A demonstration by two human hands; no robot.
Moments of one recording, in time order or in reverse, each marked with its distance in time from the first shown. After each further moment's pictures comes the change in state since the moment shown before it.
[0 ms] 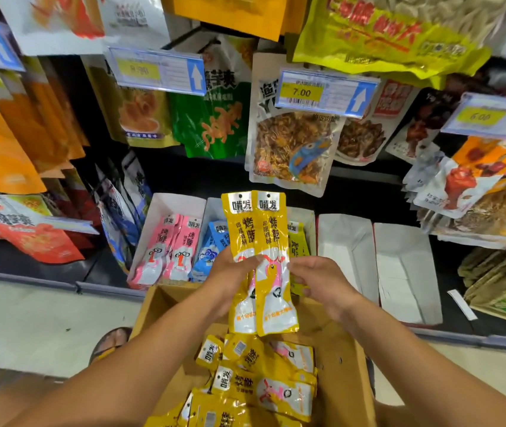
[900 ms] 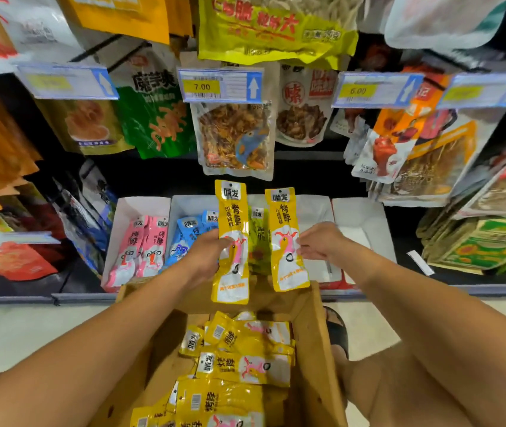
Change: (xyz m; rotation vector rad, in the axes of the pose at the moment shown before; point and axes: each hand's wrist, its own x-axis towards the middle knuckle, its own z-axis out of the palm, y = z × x) left_hand 0.006 0.016 0.042 0.266 -0.101 -0.081; right_hand 0.024 -0.001 -0.114 -0.109 0.179 0.137
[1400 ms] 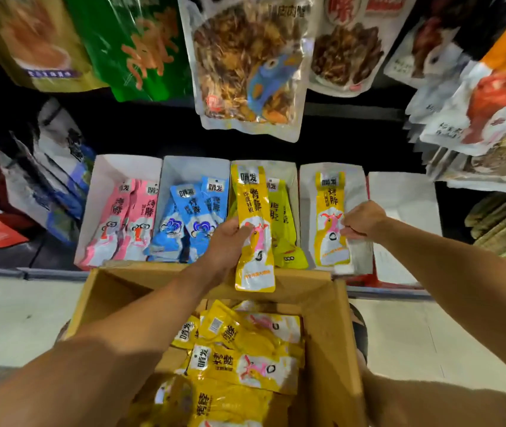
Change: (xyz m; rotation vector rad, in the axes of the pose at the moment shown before) left_hand 0.094 -0.079 0.028 -0.031 0.062 0.040; right_hand 0.172 0.057 -0.026 -0.552 0.152 0.051
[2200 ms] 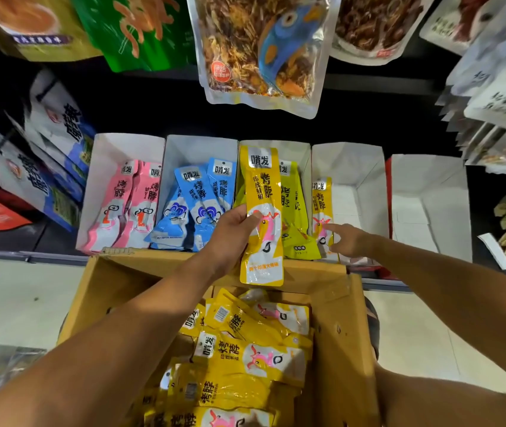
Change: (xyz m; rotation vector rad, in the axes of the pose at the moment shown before) left_hand 0.015 -0.019 -0.004 -0.150 -0.064 -0.024; right_hand 0.036 0.045 0.081 -0.431 -0.381 -0.337
